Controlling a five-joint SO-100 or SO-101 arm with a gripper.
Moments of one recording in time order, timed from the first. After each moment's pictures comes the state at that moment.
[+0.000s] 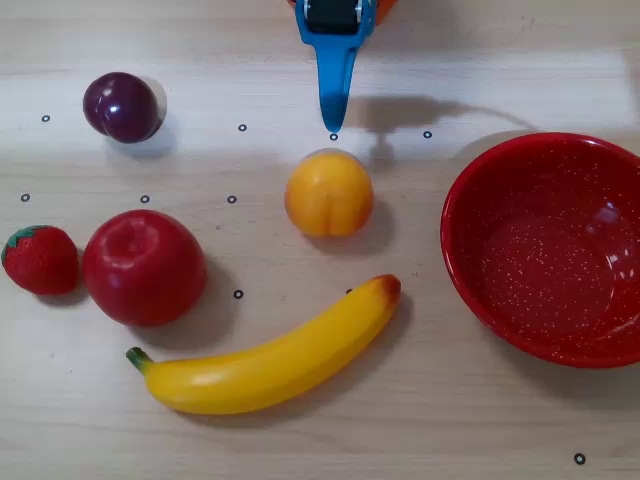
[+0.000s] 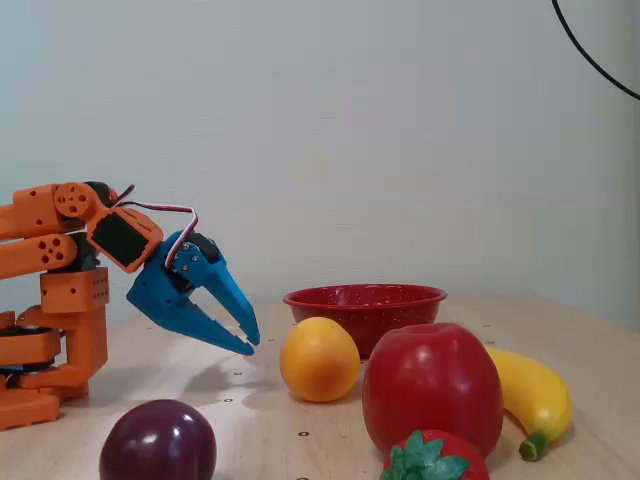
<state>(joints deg) -2.5 184.2 178.2 51.2 -0.2</state>
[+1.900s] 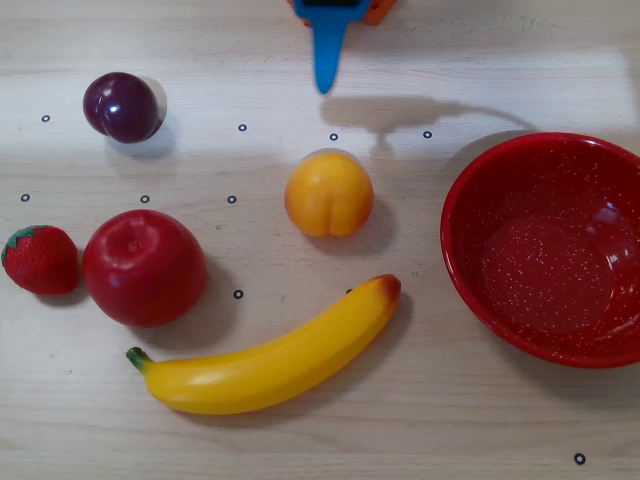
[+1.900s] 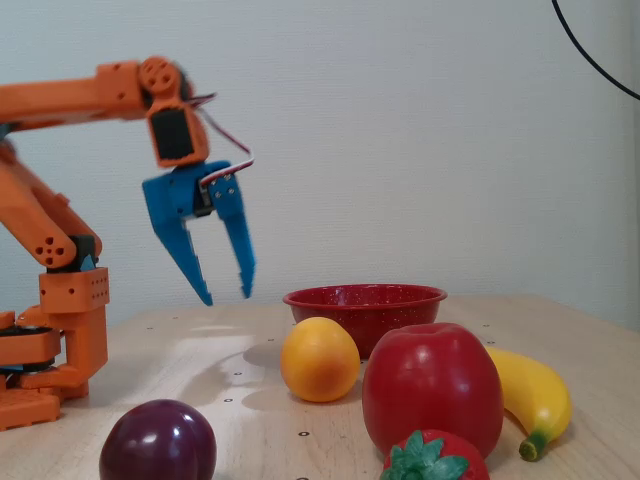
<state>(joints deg) -5.0 121.5 115.1 87.4 12.0</state>
